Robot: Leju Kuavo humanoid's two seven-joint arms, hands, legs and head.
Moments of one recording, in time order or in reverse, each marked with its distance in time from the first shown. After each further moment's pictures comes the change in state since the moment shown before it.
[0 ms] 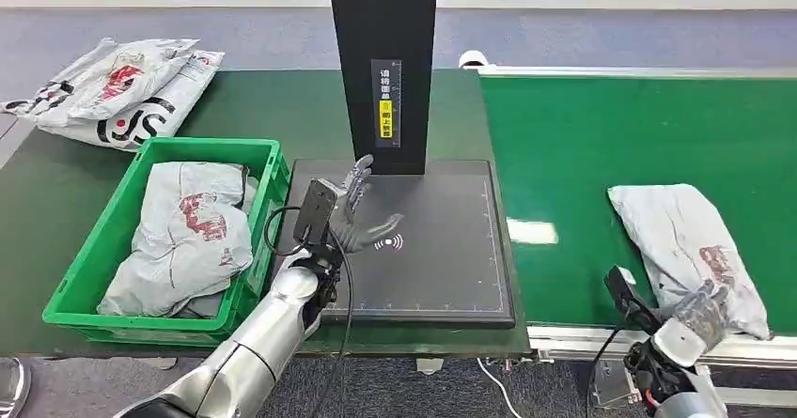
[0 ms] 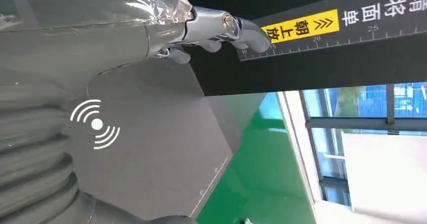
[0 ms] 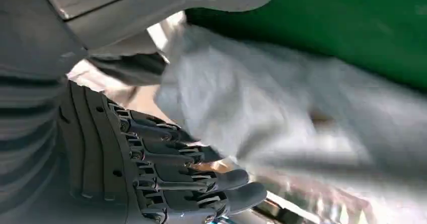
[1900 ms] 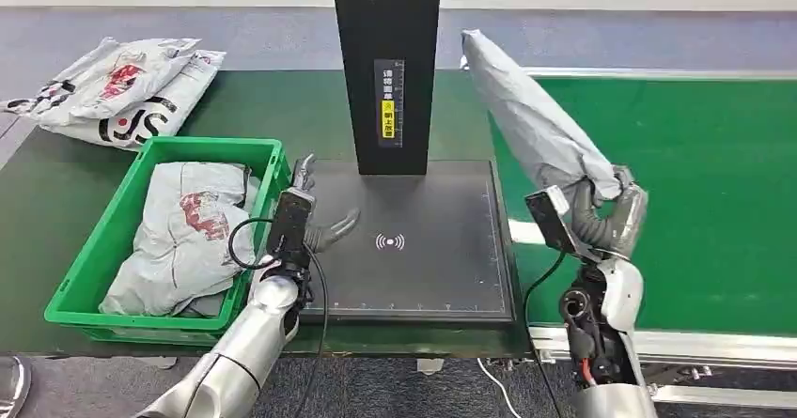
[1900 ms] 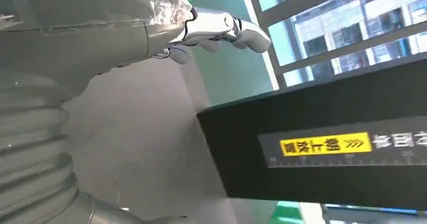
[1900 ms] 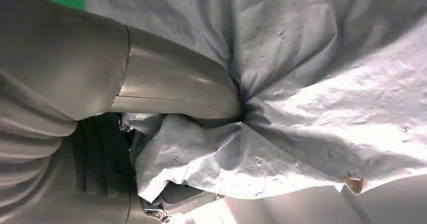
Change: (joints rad) left arm 0.067 0.045 0.092 -0.081 -0.143 0.265 -0.024; right arm 0.084 0.319 0.190 -0.684 -0.389 -0.222 -0.667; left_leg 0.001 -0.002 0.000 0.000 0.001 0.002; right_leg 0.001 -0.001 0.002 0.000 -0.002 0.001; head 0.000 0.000
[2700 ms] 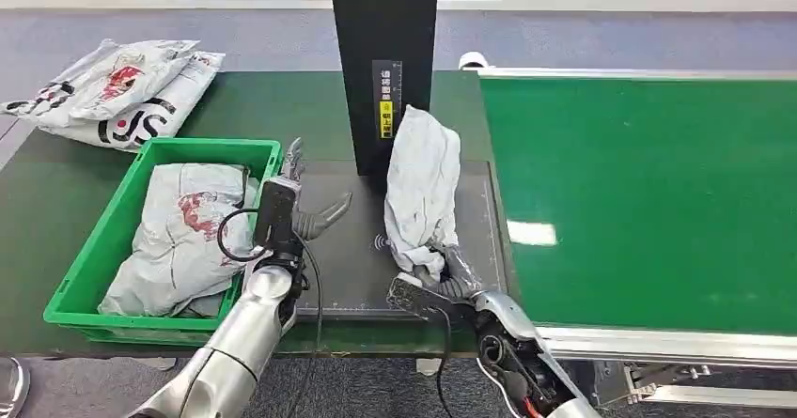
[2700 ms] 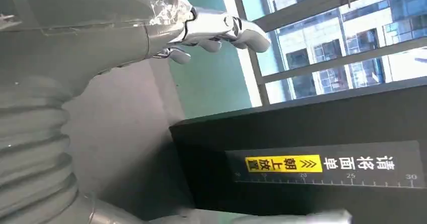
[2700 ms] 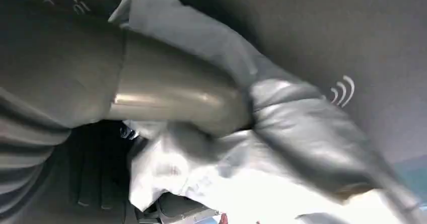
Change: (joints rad) left arm -0.010 0.007 0.010 -0.053 0.048 0.012 -0.020; right arm 0.010 -0.048 0.617 0.225 -0.309 0.540 0.001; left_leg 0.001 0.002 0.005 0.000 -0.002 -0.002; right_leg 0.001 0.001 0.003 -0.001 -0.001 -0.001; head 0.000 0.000
